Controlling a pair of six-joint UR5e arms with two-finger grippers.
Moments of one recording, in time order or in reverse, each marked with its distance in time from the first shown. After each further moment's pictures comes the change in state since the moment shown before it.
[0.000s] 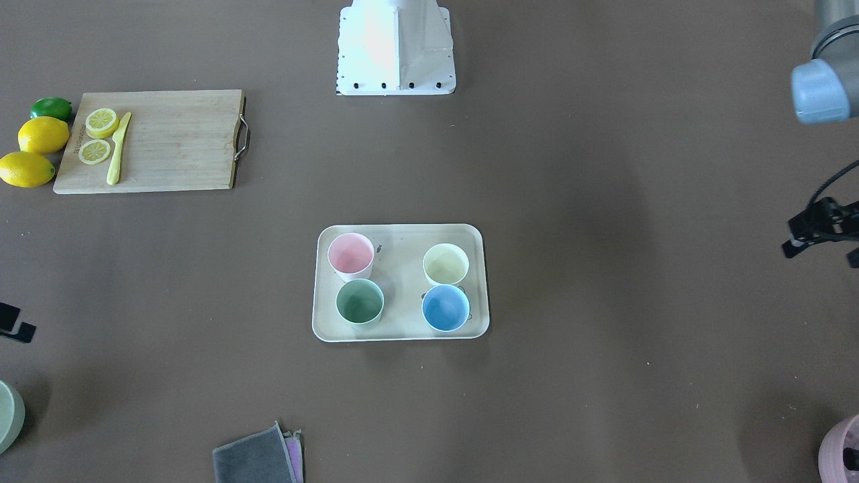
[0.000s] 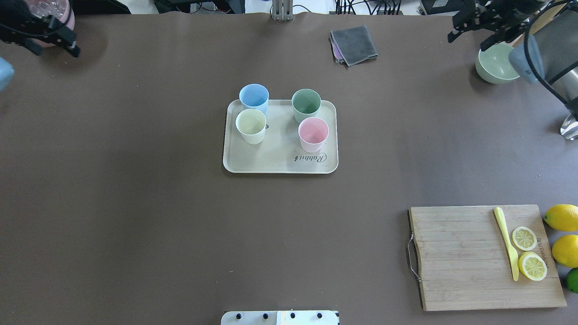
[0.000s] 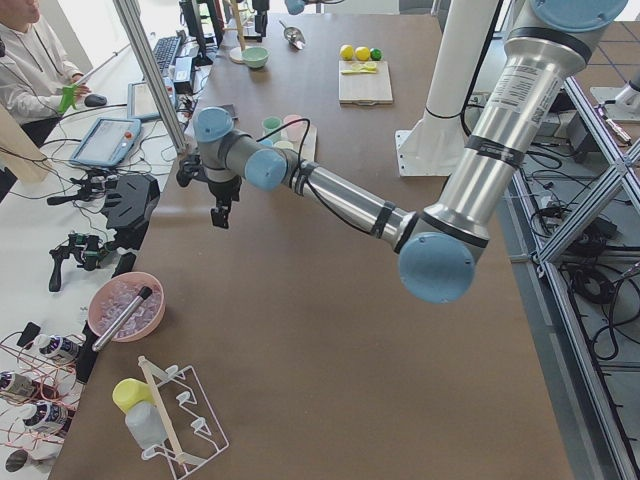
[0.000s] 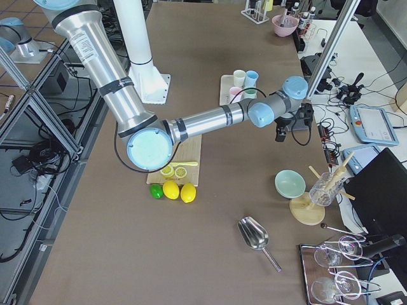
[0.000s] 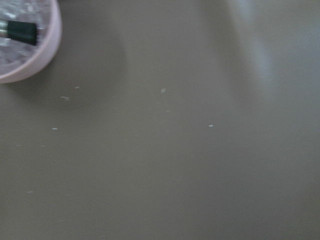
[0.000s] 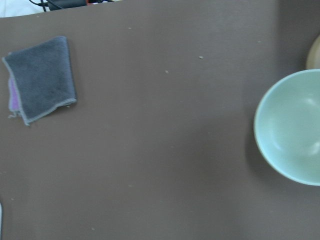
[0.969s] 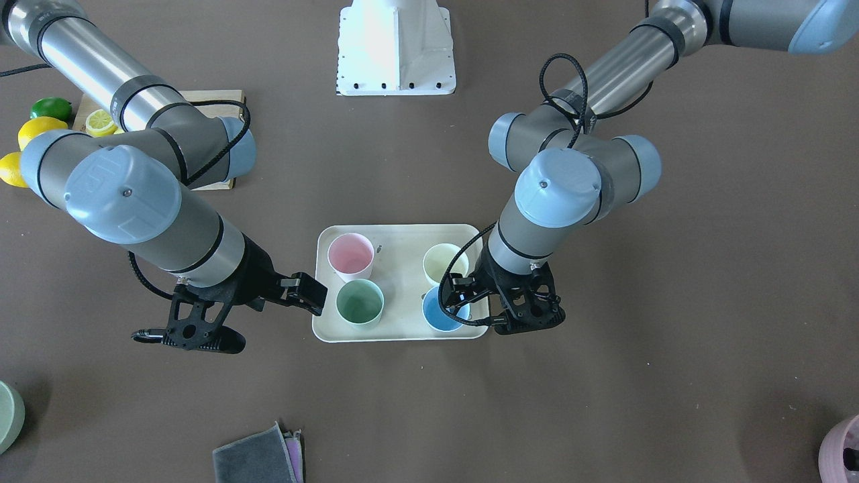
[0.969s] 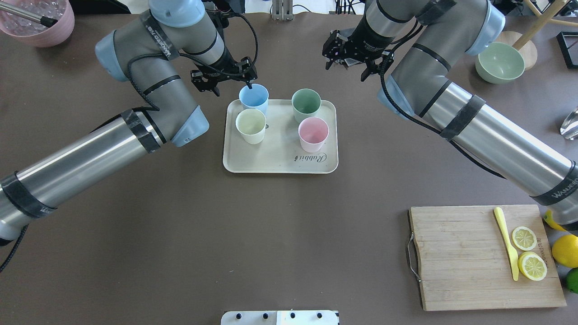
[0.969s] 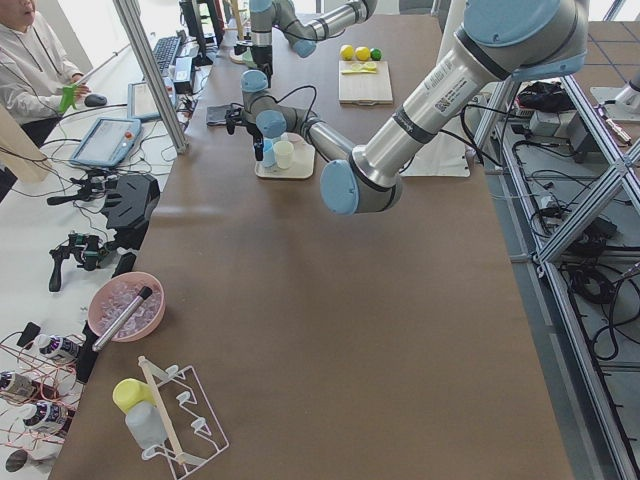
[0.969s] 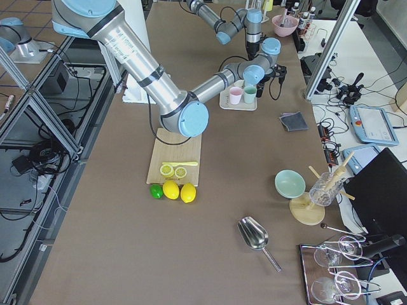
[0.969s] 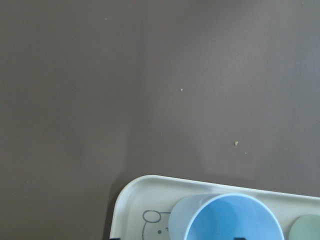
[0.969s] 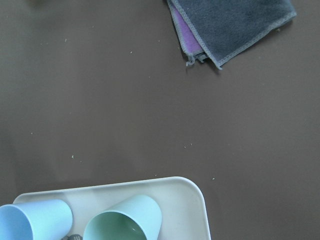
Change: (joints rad) left arm 0.563 -0.568 0.386 -0.293 0.227 -1.029; right arm -0.404 0.349 -0.053 0.070 -0.177 0.697
